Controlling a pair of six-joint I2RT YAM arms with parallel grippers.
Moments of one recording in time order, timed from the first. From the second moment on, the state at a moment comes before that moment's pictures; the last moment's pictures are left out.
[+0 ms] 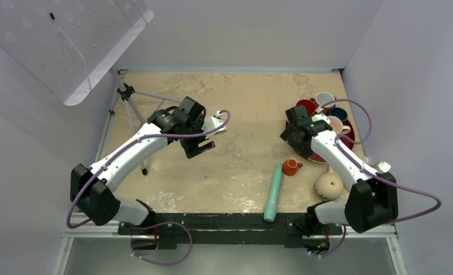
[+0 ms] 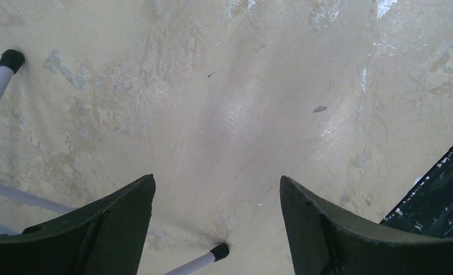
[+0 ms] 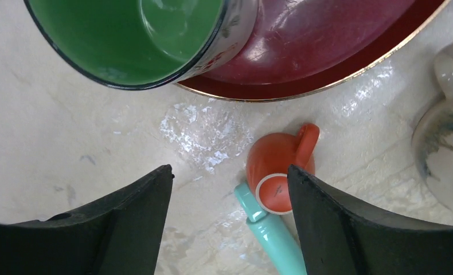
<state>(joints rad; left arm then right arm) -0.62 1.40 1.27 -0.95 0.05 0.55 0.32 1.30 0.97 -0.84 0.43 1.12</state>
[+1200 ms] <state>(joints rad) -0.62 1.39 1.27 -0.95 0.06 0.55 0.26 1.34 0.71 -0.65 0.19 1.28</state>
